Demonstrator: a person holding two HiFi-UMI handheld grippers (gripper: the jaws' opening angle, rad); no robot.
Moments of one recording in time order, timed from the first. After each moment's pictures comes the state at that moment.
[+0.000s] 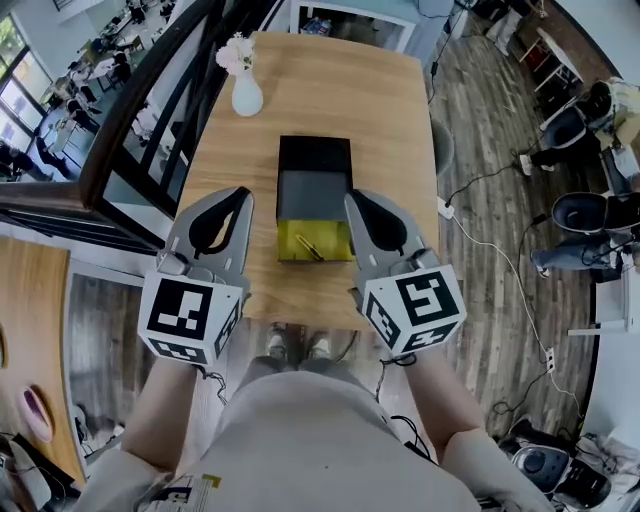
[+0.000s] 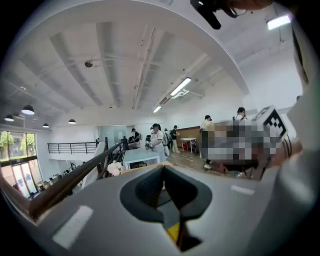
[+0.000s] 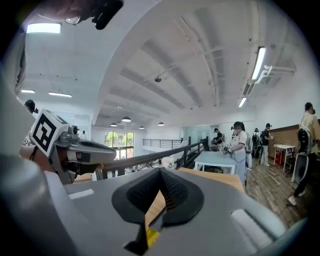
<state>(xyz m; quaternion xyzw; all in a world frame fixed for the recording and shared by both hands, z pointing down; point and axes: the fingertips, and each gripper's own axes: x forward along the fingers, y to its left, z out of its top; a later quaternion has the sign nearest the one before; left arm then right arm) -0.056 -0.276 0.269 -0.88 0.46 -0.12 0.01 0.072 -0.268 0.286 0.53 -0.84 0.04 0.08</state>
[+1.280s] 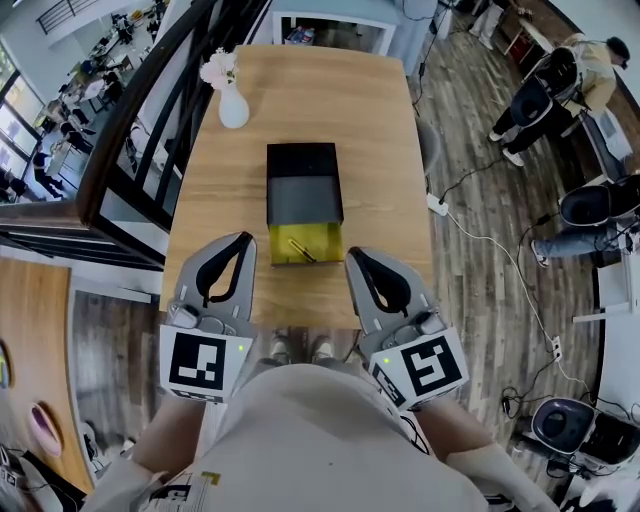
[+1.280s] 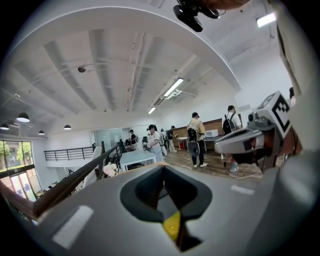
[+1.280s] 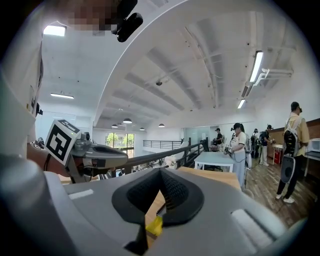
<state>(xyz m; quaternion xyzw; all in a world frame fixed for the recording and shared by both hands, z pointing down) -0.035 -0.217 0.277 -0.89 0.45 -0.13 0.02 0.084 -0.180 0.278 0.53 -0.84 0.04 0.07</state>
